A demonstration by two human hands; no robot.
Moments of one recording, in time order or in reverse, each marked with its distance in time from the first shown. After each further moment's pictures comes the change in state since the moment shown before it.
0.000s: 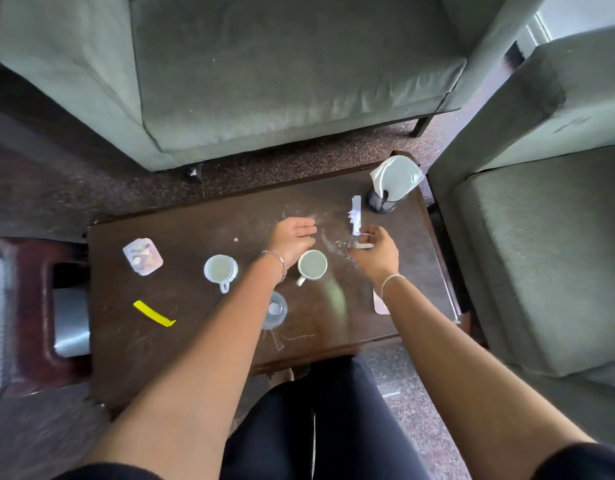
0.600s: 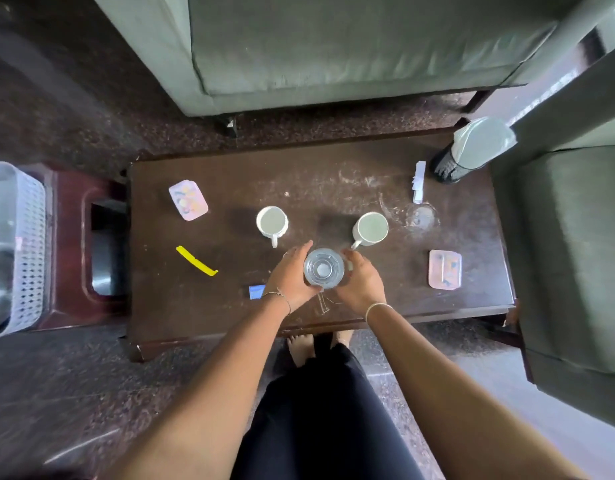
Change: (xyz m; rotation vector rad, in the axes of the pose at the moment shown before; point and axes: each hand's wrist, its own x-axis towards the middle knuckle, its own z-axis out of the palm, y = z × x) left_hand -0.057 -0.168 -0.096 0.637 -0.003 0.165; right_hand -0.112 0.050 0.133 -0.393 -0.317 -0.163
